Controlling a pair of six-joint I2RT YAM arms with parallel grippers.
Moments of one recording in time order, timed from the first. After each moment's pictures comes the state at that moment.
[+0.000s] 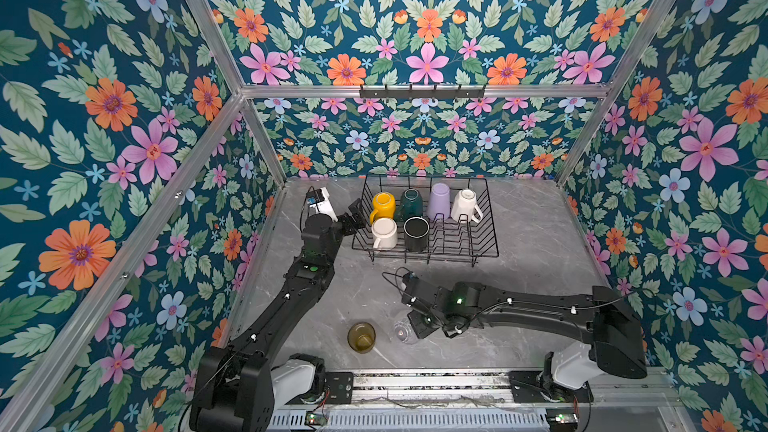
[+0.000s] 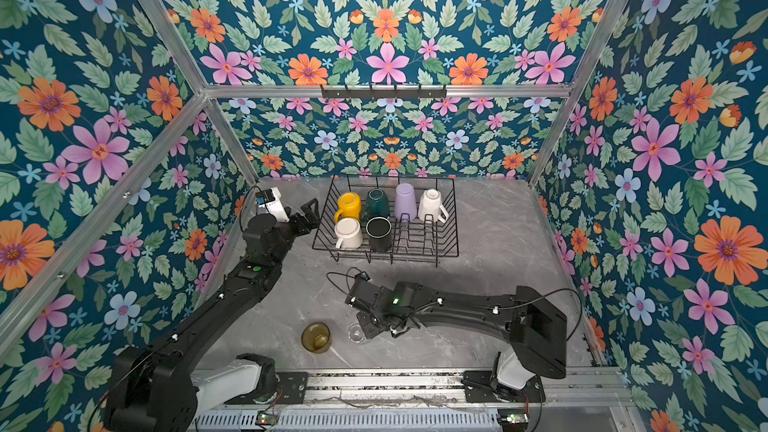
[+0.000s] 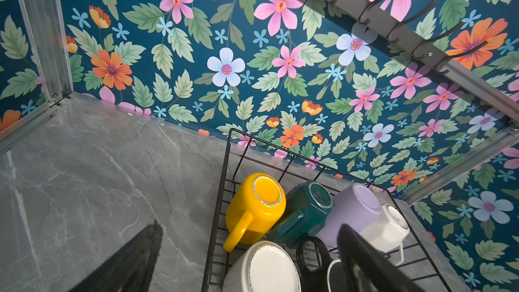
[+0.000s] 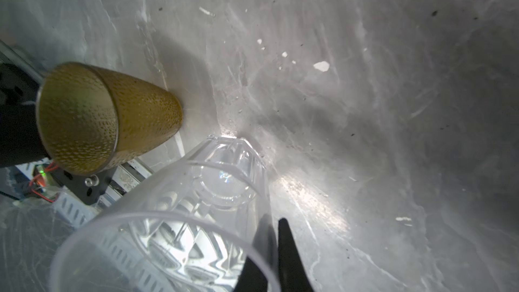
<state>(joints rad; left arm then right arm) -0.27 1.16 0.71 0.31 -0.09 -0.45 1.16 1.53 1.08 -0.66 0.05 0.66</state>
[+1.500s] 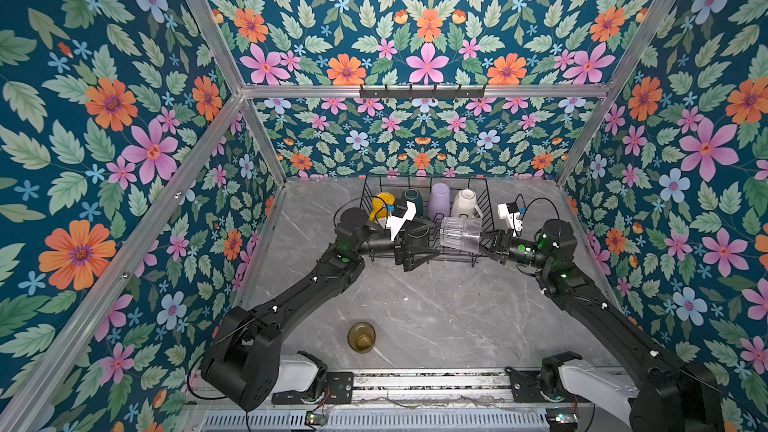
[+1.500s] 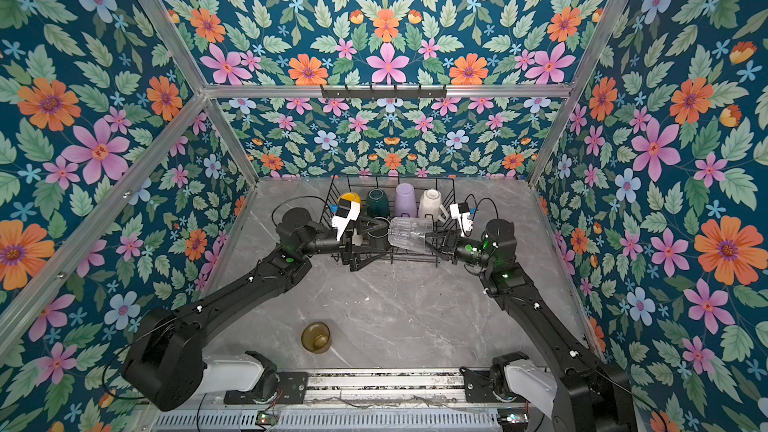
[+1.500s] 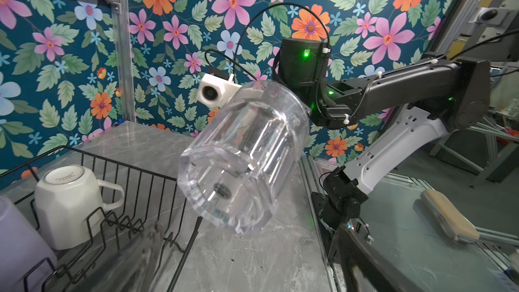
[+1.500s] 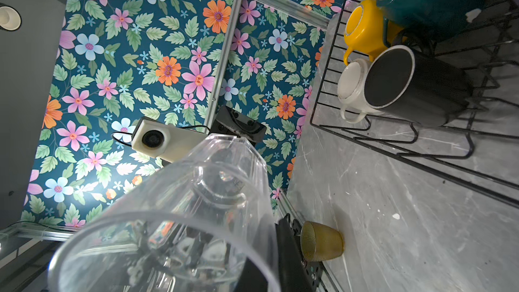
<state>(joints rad) -0.56 1.34 0.85 0.54 0.99 -0.21 0.23 1.07 0.68 0.30 -0.94 1.13</state>
